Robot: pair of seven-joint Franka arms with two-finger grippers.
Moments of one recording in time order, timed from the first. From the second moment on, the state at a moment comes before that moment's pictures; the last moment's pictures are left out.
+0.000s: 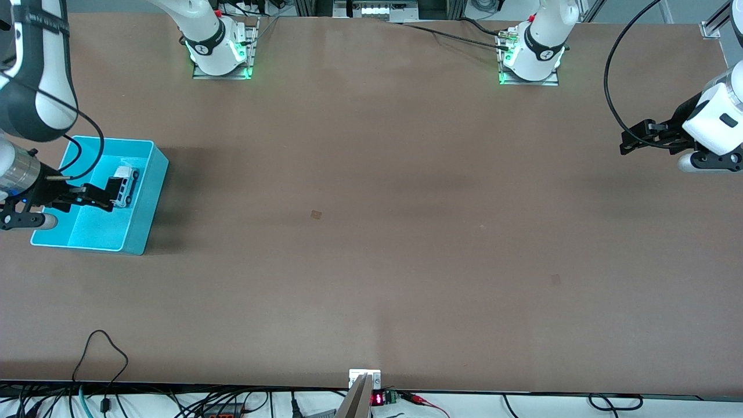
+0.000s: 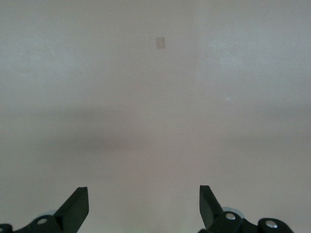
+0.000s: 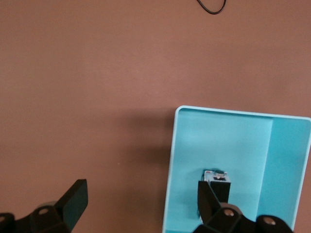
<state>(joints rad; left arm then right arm) 0.07 0.00 -0.06 -1.68 0.00 1.59 -0.01 0.33 0.22 -0.48 -1.74 0.11 1.96 -0.19</state>
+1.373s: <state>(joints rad) 0.07 0.00 -0.07 -1.68 0.00 1.59 -0.01 0.10 -0.08 -0.01 -1.68 -0.01 1.67 0.04</state>
